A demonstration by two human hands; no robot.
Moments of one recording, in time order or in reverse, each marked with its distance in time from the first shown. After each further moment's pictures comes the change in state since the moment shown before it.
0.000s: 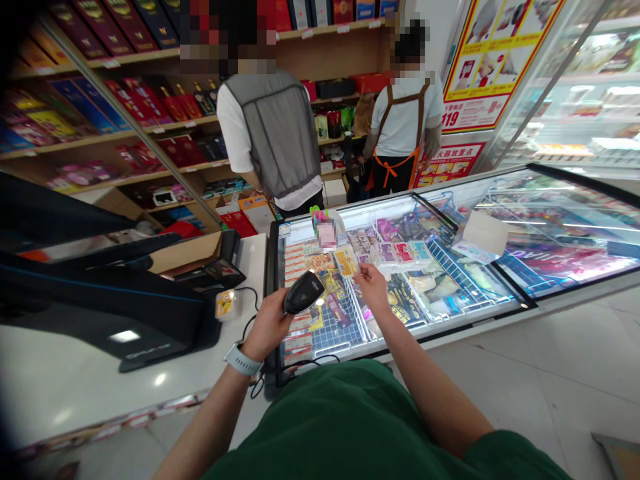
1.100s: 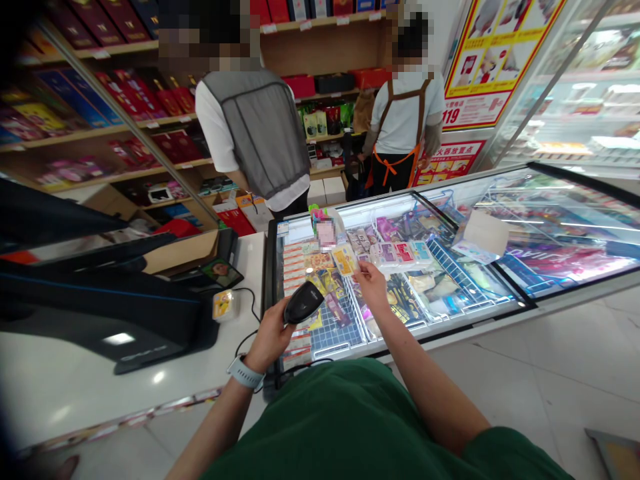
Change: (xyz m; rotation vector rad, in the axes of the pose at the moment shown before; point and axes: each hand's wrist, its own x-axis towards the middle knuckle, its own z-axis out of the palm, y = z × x) left_hand -0.017 -0.015 0.024 -0.114 -0.004 -0.078; right_hand 0.006 -0.002 0.002 -0.042 0.032 0.023
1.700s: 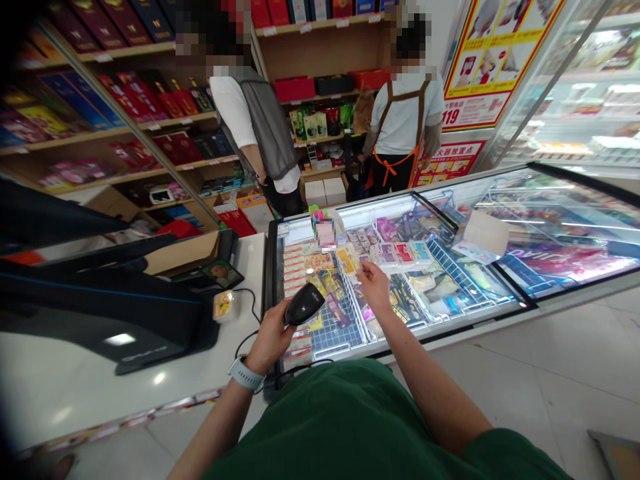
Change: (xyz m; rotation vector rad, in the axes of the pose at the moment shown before) left_hand -0.002 0.003 -0.002 0.050 -0.017 -0.001; right_hand 0.008 0.013 -0.005 -0.024 0.021 -0.062
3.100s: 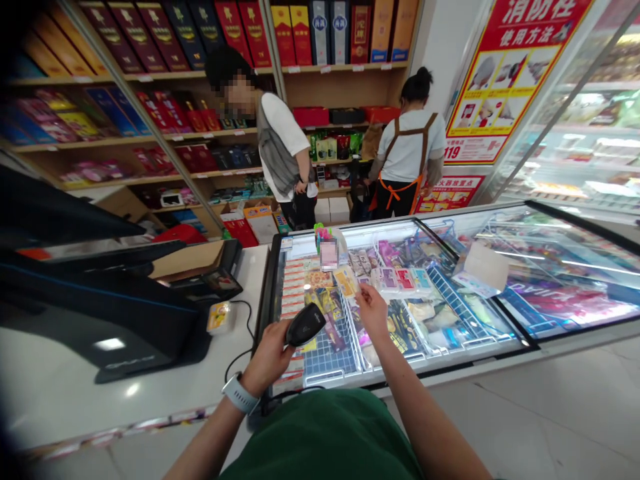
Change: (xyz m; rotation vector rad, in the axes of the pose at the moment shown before) left_hand 0.003 0.004 0.003 -0.008 -0.034 -0.025; right_hand -0.003 -0.008 0.003 -0.035 -0.032 -0.024
